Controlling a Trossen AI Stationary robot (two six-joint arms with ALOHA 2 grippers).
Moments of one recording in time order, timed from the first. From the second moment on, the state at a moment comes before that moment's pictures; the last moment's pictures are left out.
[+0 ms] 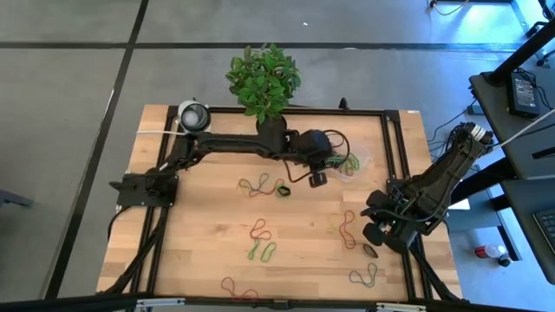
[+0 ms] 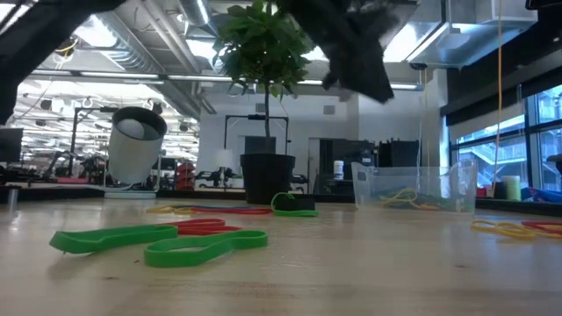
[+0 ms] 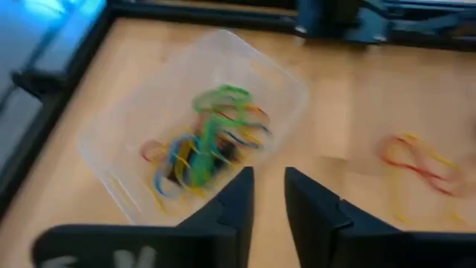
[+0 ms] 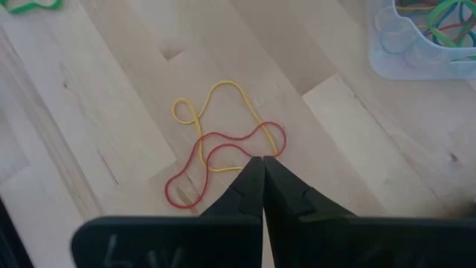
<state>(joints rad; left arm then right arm) 0.10 2.19 2.06 -0.62 -0.10 -0.06 0.88 1.16 0.91 -1.16 0.48 1.46</state>
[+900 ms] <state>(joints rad) -0.36 1.92 1.44 -0.45 -0.19 -0.42 0.88 1.25 0.91 -1.12 0.25 1.67</state>
